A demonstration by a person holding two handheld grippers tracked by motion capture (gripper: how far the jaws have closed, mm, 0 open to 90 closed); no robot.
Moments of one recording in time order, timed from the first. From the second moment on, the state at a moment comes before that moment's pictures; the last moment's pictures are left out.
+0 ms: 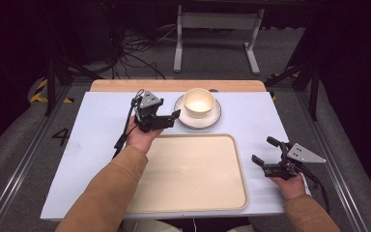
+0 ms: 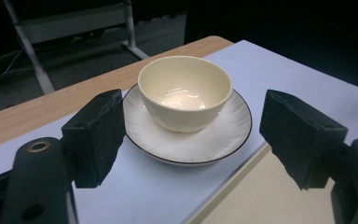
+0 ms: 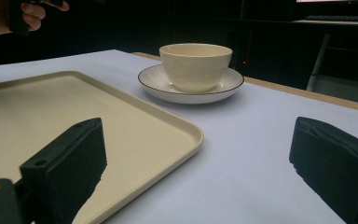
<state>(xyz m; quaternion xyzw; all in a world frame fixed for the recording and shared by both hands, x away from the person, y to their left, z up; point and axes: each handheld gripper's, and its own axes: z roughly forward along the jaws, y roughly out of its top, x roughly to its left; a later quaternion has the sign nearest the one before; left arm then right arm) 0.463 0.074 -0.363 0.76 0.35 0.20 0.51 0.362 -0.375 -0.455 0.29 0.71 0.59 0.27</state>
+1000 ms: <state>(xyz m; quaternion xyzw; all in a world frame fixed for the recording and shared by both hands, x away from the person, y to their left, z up) 0.523 0.052 -0.362 0.75 0.40 0.22 0.48 0.362 -0.374 -0.454 0.29 0.71 0.58 0.27</state>
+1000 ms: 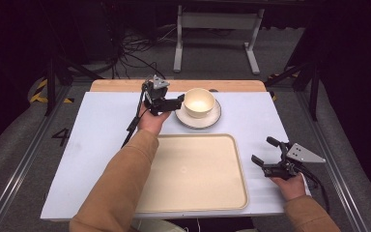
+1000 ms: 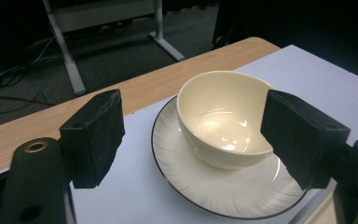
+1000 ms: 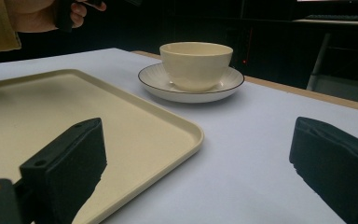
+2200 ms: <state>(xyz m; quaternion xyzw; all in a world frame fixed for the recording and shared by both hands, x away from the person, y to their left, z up) 0.574 0.008 -0.406 0.75 0.48 0.15 0.42 0.360 -0.373 -0.455 0.28 0.71 0.59 0.27</state>
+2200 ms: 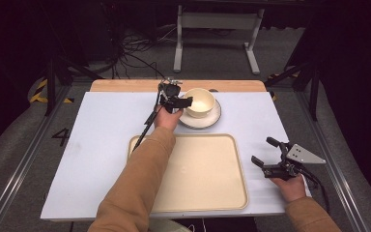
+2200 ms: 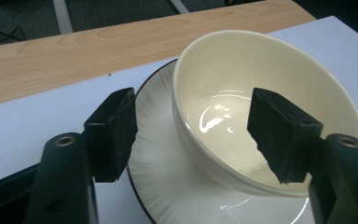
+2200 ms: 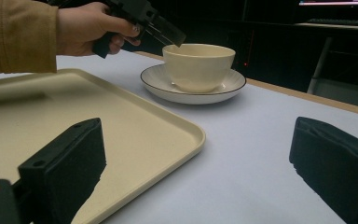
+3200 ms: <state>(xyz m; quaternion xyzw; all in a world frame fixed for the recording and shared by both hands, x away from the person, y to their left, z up) 0.583 -0.019 -0.419 0.73 0.56 0.15 0.36 0.360 -0.374 -0.455 0.28 0.71 0.59 0.27</state>
